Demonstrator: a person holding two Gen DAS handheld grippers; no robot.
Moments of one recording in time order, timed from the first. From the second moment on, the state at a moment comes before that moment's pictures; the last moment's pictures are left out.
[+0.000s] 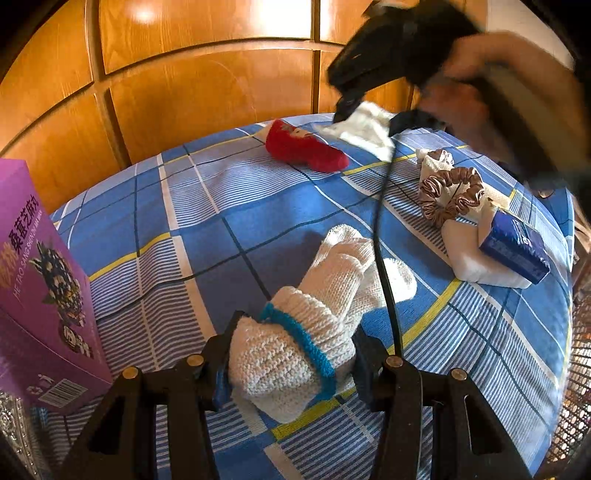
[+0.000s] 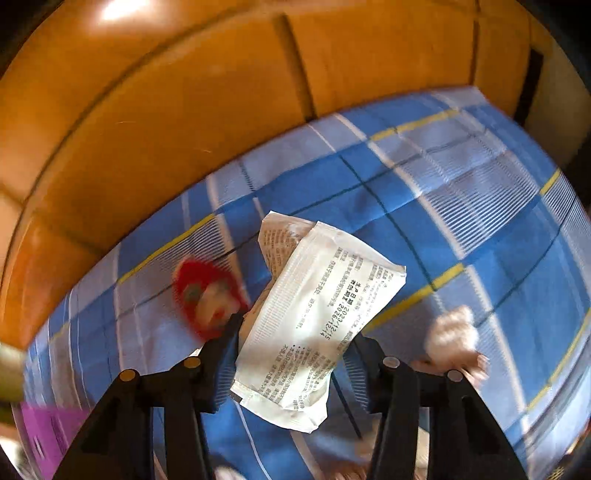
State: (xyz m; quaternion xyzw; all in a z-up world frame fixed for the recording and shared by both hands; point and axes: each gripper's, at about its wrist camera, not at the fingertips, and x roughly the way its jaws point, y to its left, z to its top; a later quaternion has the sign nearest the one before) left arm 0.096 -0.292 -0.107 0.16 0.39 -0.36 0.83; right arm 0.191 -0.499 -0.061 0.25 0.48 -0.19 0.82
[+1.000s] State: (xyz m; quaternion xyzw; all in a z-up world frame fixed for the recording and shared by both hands) left arm 0.198 -0.302 0.024 0.06 0.41 -0.28 0.87; right arm 0.154 -0.464 -0.105 0.15 0.53 -0.15 0.82
